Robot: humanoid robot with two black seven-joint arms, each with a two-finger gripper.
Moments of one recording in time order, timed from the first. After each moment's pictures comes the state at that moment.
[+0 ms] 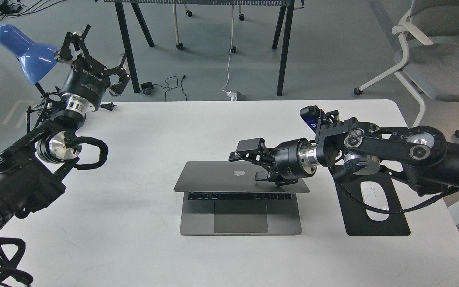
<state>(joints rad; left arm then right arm) -0.79 0.32 -0.71 -0.63 -0.05 -0.42 -0.49 1.19 -0.40 -0.13 1.27 -0.37 0.32 -0.12</state>
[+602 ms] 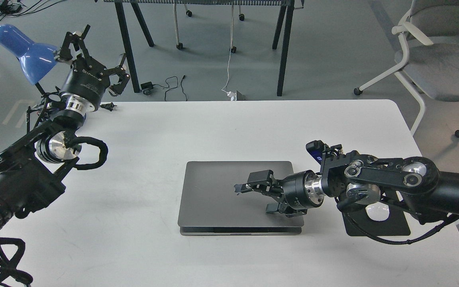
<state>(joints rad) -0.79 0.32 -0.71 -0.63 -0.05 -0.42 -0.49 1.04 -0.40 -0.15 1.23 -0.38 0.32 -0.12</state>
